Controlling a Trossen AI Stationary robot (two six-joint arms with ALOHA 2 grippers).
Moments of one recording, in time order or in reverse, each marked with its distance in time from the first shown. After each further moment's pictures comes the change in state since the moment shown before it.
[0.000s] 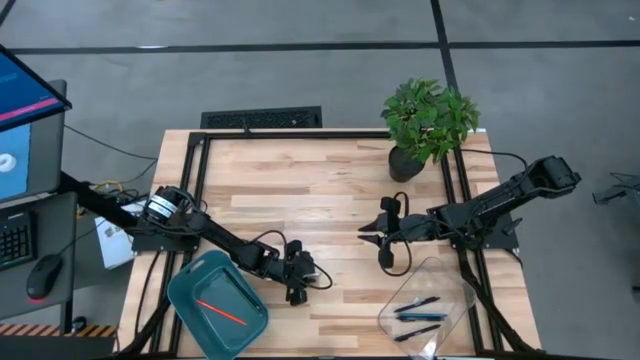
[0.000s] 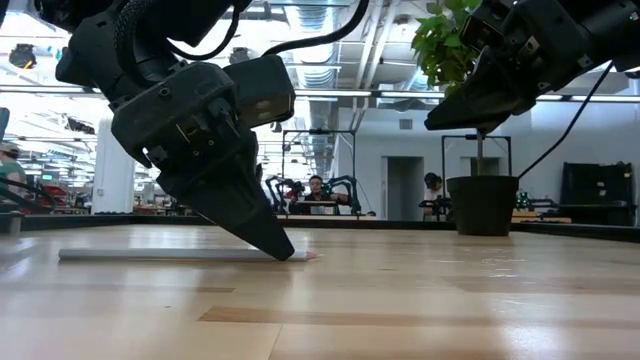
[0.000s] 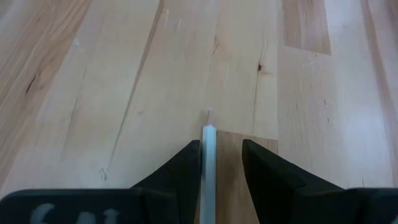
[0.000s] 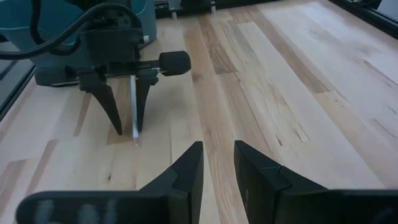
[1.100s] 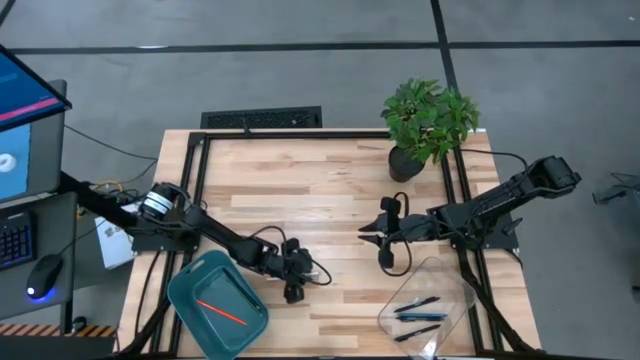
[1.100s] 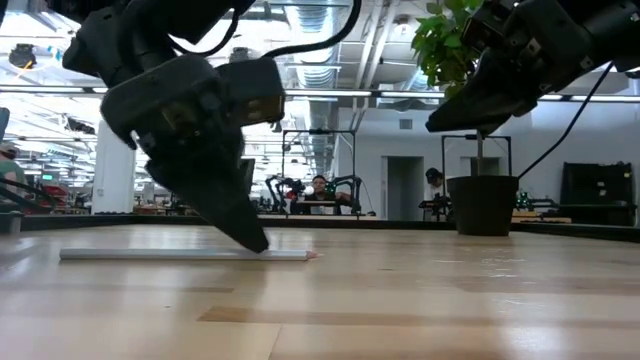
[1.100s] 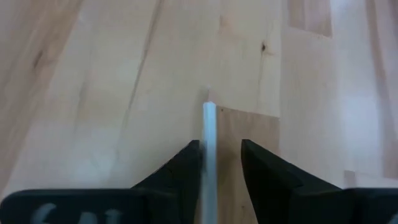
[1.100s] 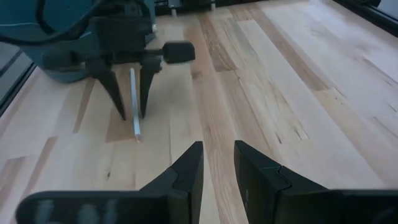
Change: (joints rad) left arm 0.018 -0.066 -0.009 -0.082 0.070 -0.011; right arm 0.000 0.000 0.000 -0.011 0.000 0.000
